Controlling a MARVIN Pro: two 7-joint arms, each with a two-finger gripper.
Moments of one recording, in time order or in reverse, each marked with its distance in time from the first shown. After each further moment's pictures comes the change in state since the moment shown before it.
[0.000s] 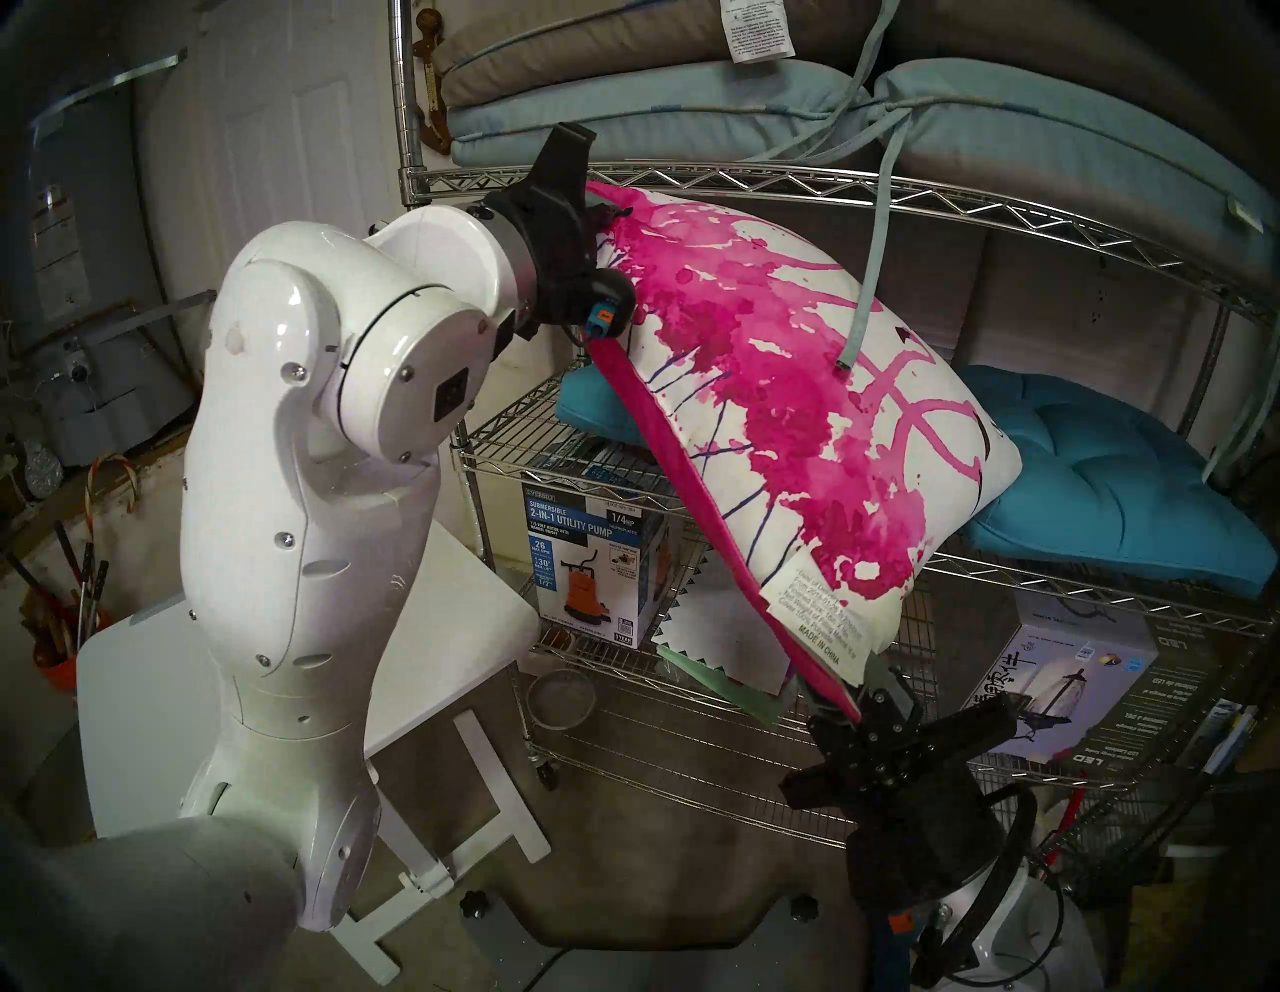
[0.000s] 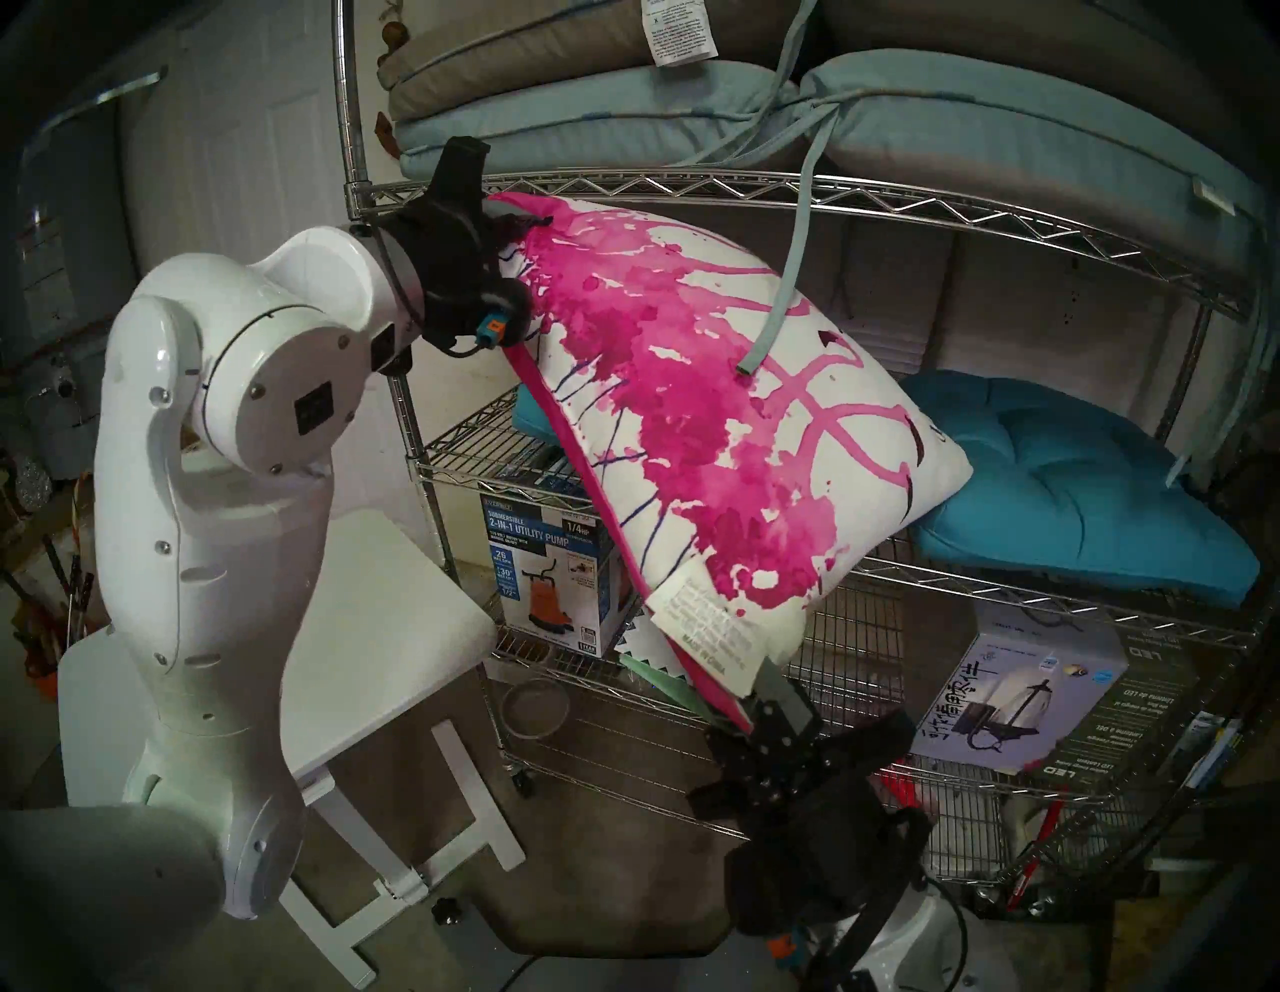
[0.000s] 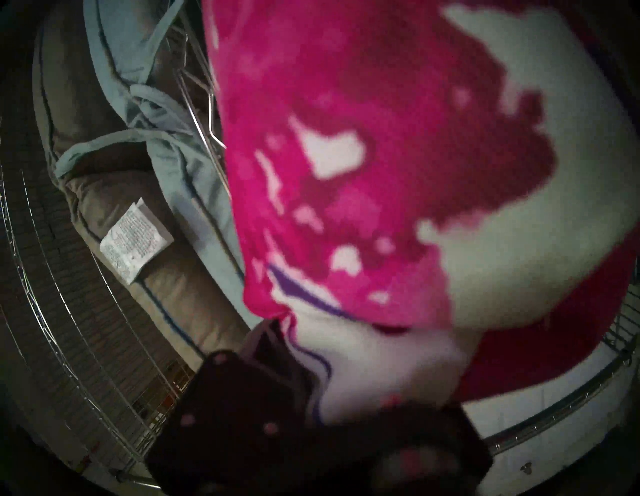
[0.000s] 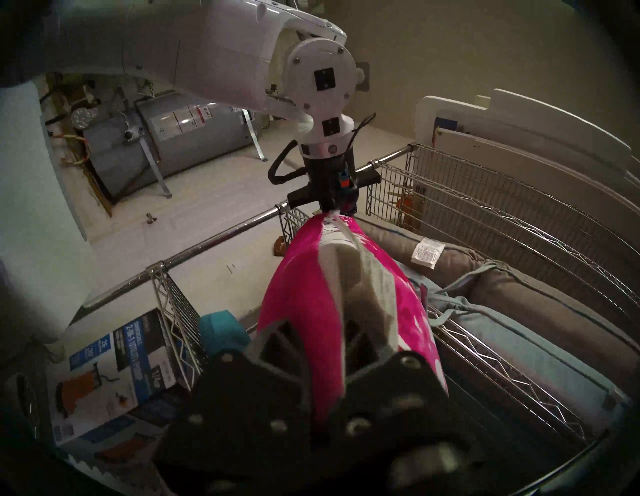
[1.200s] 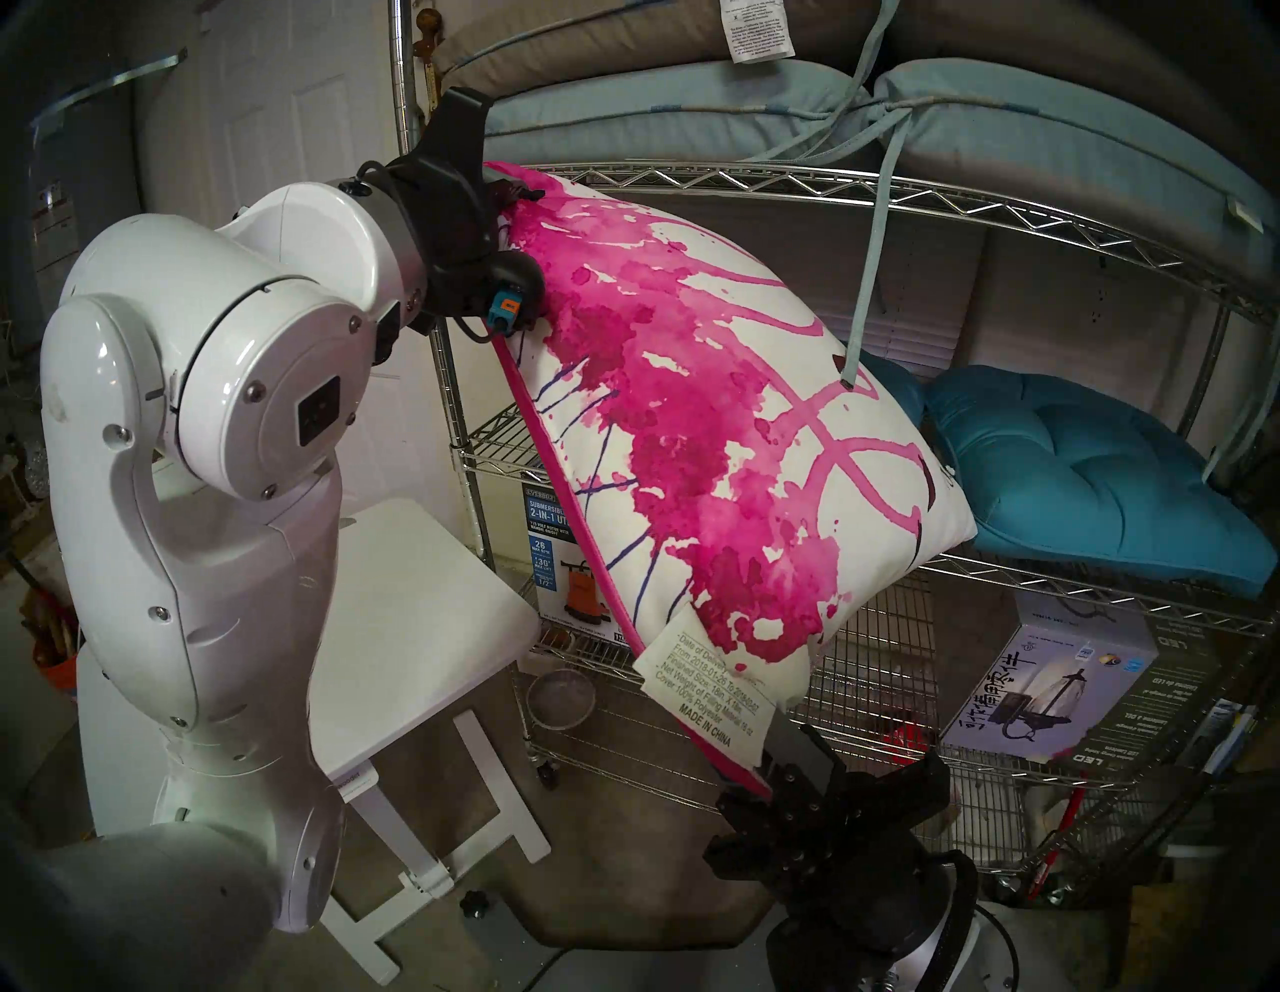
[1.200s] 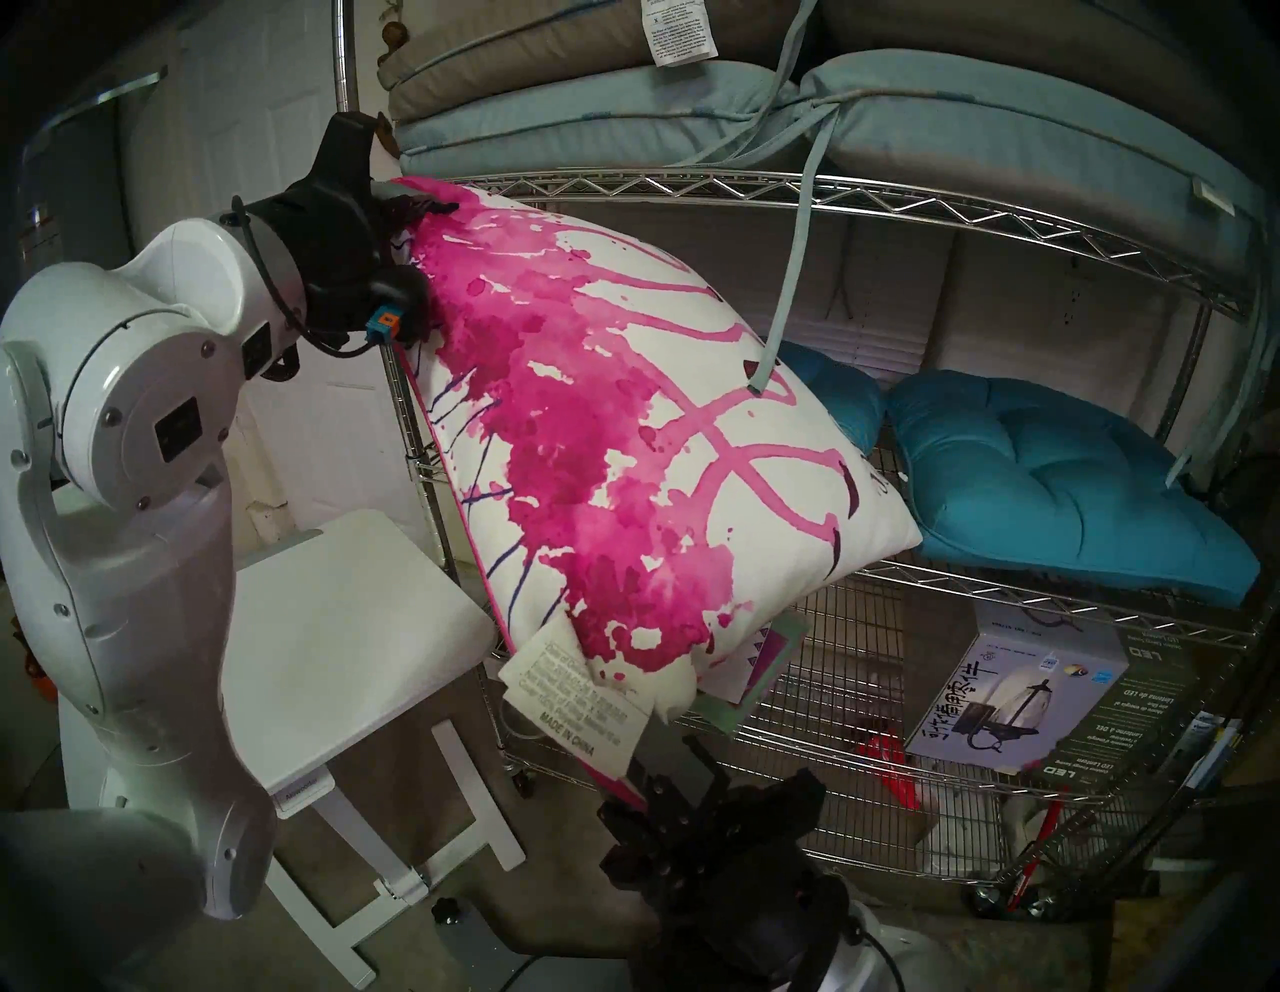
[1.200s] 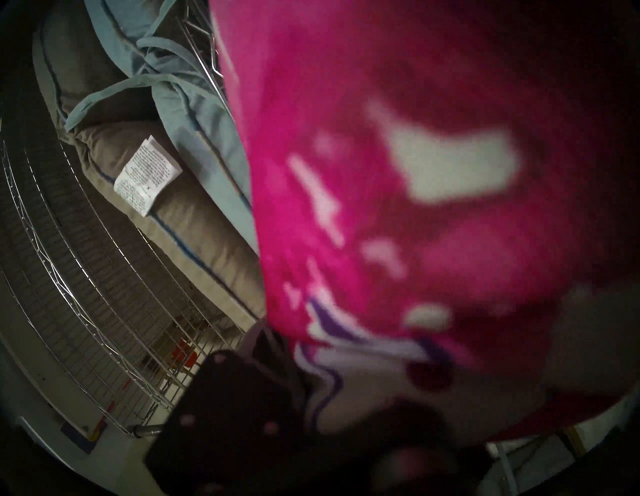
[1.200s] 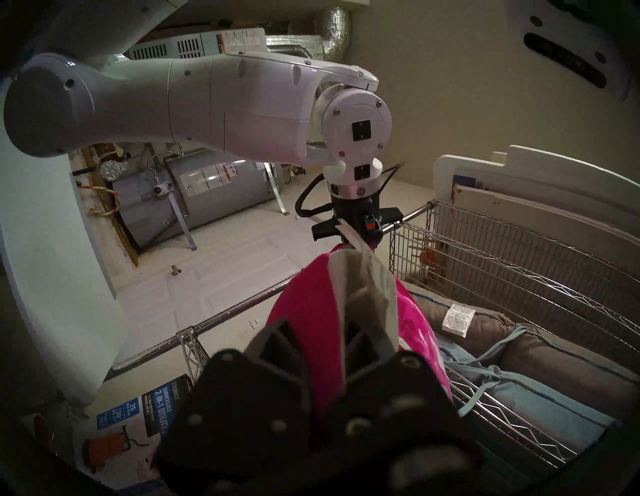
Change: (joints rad) left arm 0.028 0.067 -0.109 -0.169 0.016 0.000 -0.171; right arm 0.010 0.143 -0.148 0.008 -0.158 0.000 -0.086
